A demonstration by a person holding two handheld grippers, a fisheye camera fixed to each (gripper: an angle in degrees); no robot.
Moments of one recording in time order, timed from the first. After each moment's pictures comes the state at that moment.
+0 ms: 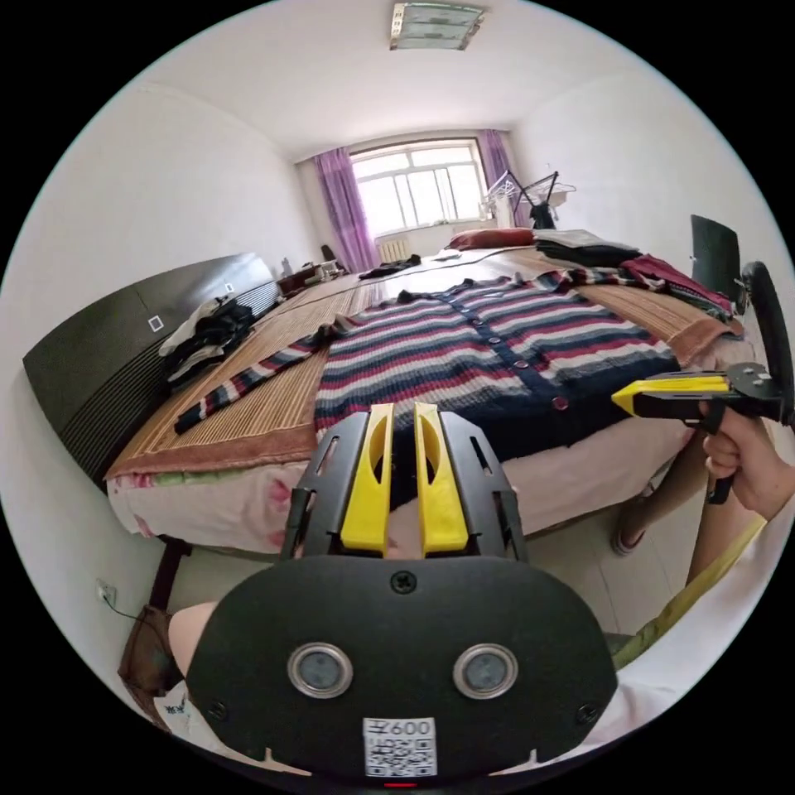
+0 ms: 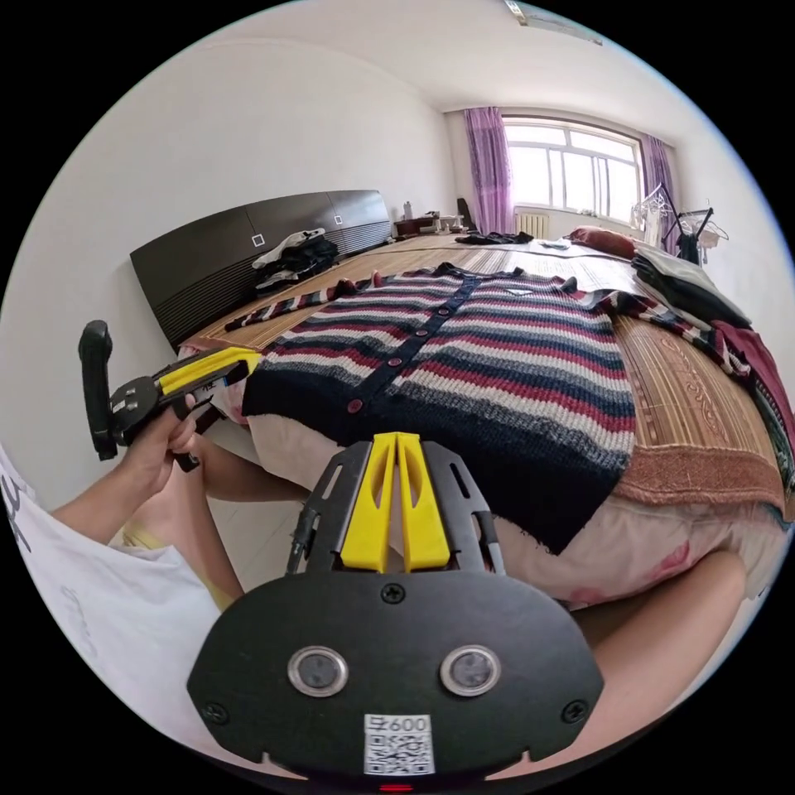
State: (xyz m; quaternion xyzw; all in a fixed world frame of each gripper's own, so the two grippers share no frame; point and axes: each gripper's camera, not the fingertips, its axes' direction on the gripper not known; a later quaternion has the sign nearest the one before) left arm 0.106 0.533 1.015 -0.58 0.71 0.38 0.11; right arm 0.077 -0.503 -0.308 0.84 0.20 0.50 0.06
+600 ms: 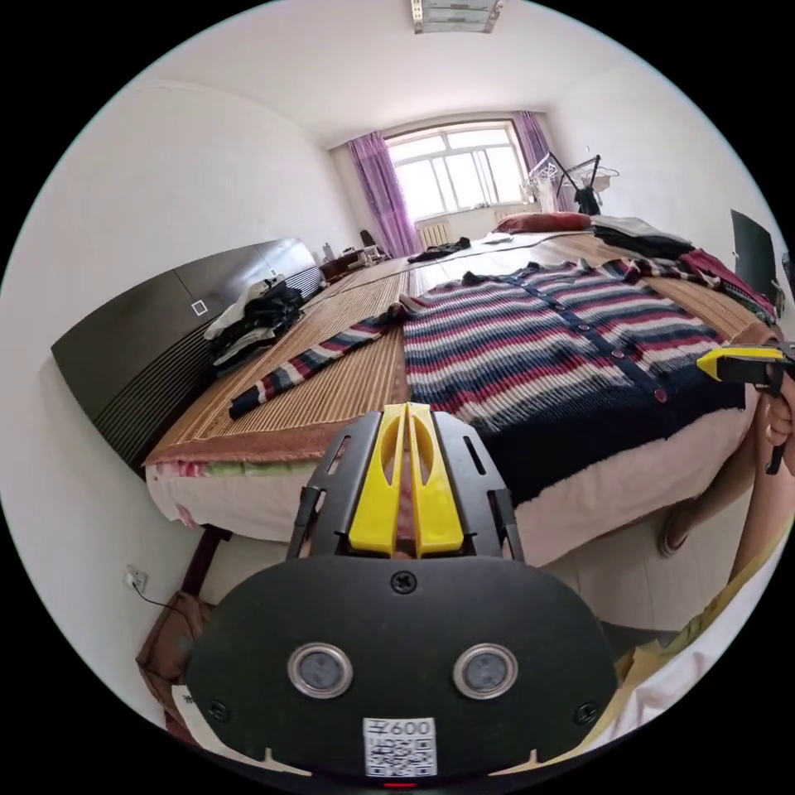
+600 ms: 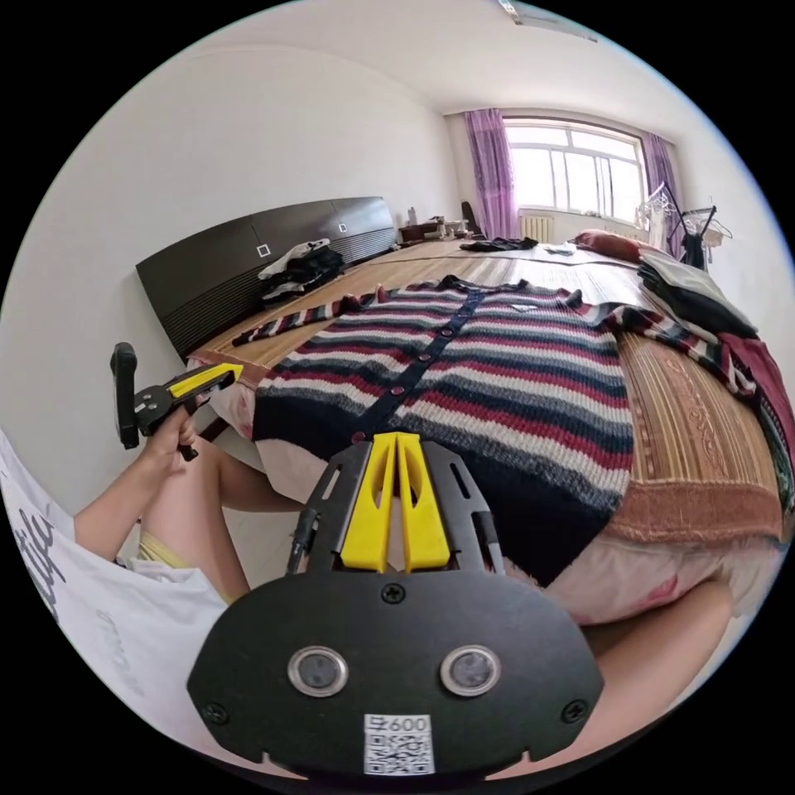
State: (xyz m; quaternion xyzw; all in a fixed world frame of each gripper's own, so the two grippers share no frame) left arm 0.143 0.637 1.050 -0.56 0.69 0.43 0.16; right arm 0.034 -0.456 -0.315 0.85 0.22 0.47 0.06
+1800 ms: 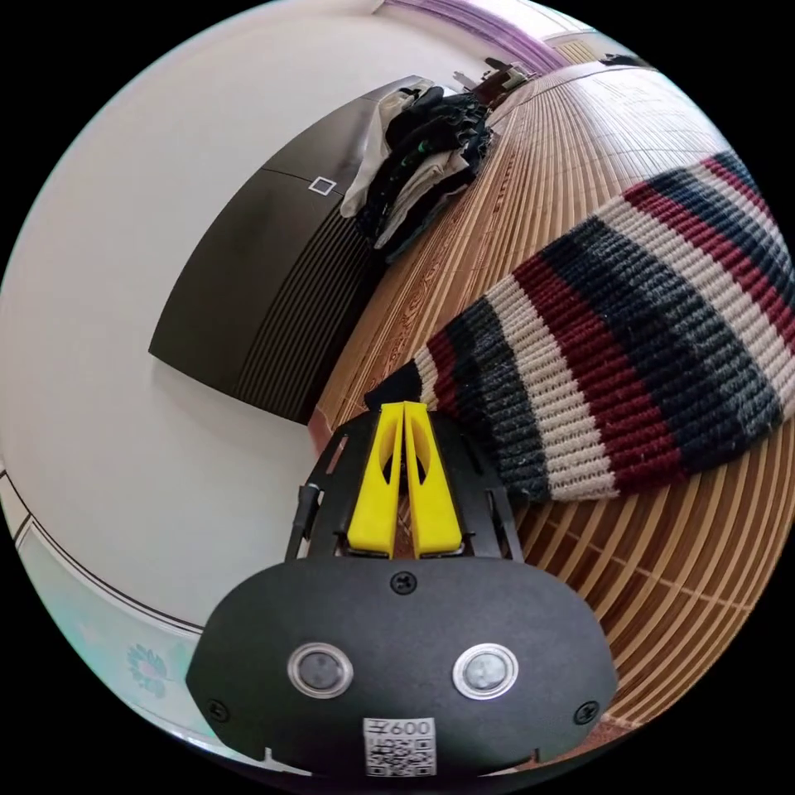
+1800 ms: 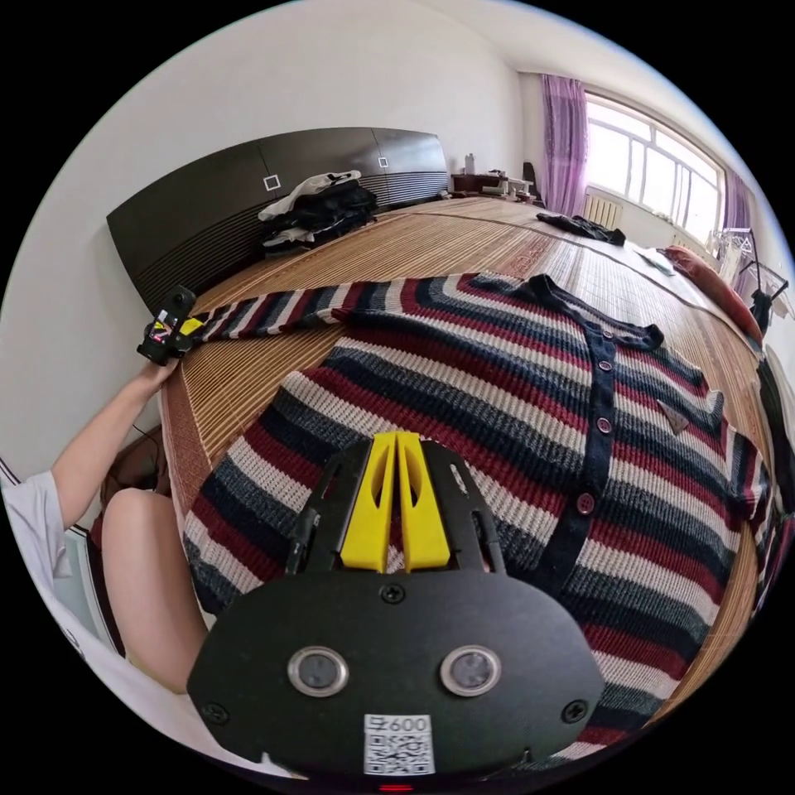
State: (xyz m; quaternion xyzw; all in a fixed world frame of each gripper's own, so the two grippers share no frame) left arm 0.310 1.117 0.924 -0.35 0.44 0.79 0.24; right arm 0.124 -0.236 -0.556 0.83 0.22 0.47 0.19
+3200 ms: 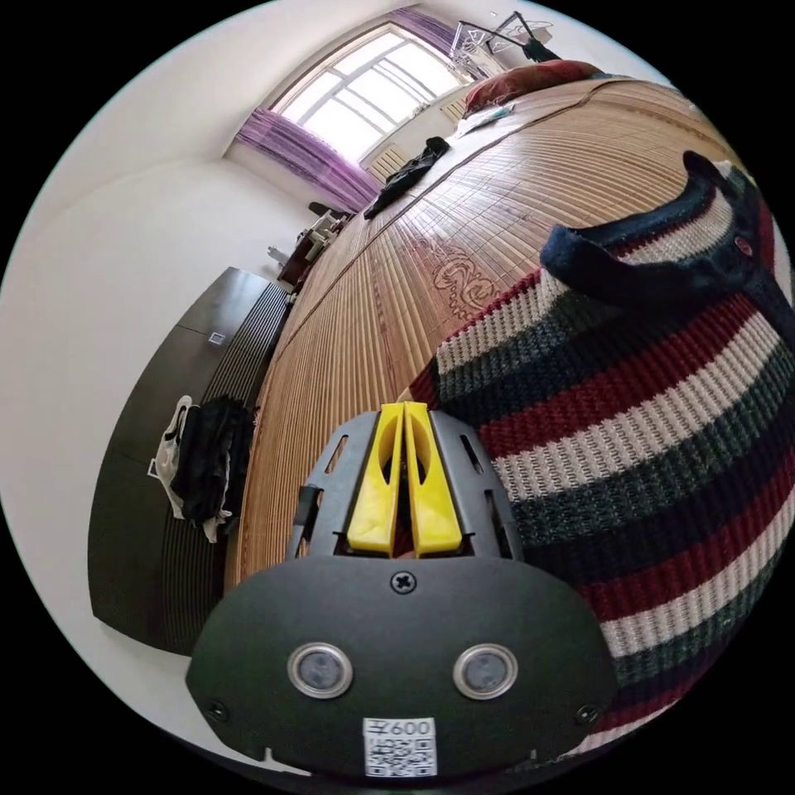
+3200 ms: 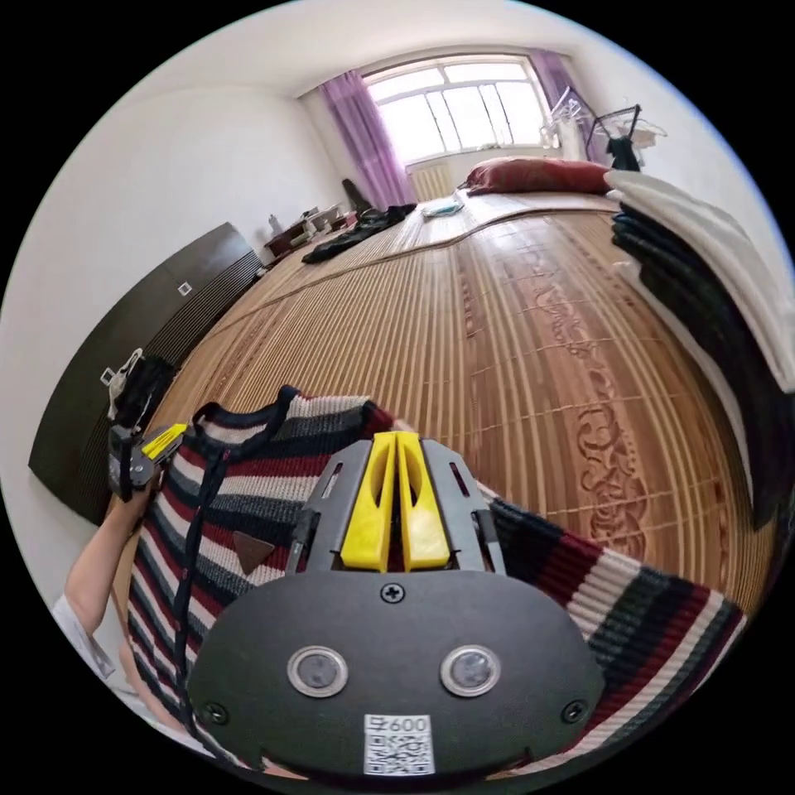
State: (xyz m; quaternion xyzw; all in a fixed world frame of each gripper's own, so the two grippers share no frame) left arm 0.495 0.979 0.511 -0.37 0.71 0.59 0.08; right arm 0.310 0.064 -0.163 0.83 0.05 0.55 -0.04
